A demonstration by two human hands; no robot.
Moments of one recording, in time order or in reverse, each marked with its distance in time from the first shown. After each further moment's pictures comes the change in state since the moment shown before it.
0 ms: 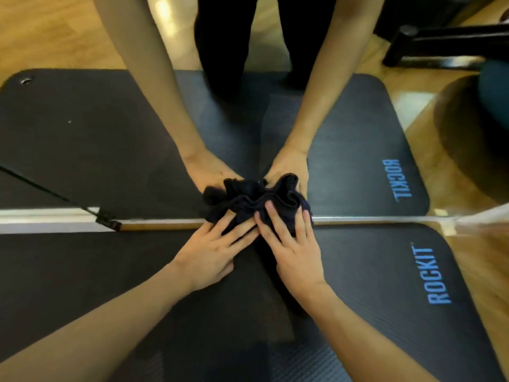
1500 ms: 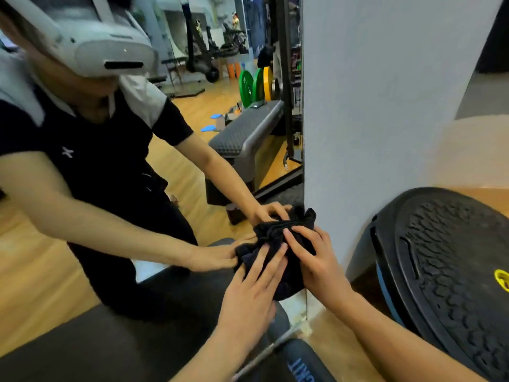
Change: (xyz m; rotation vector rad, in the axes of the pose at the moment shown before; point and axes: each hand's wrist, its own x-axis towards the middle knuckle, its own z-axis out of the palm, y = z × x) left_hand 0.320 0.201 -0.350 0.168 0.204 0.218; right_hand 0.029 0.327 -0.366 0.113 0.479 0.361
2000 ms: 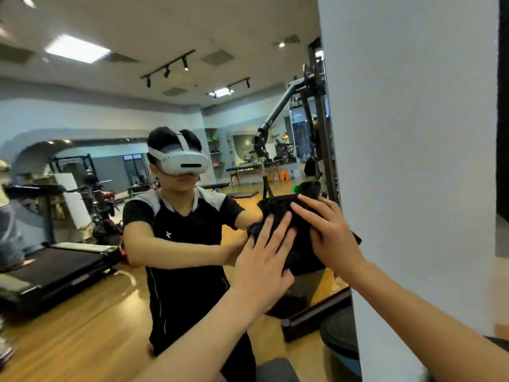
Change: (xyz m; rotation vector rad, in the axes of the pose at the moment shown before) left_hand 0.047 -0.149 -0.379 0.188 0.360 -0.119; right_hand 0.344 -0.167 -0.218 0.093 0.258 -0.228
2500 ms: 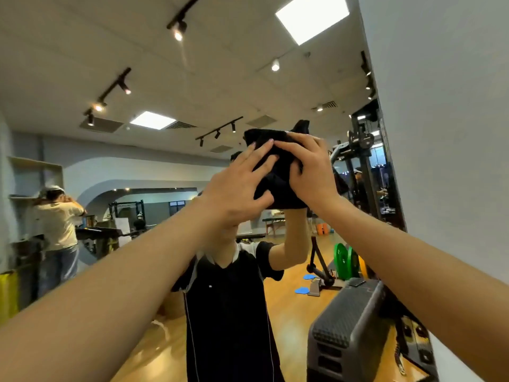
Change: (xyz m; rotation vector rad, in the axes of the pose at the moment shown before) left_hand 0.068 -0.209 -0.257 0.065 0.192 -0.053; right_hand 0.286 -0.153 -0.004 0.161 0.353 -0.168
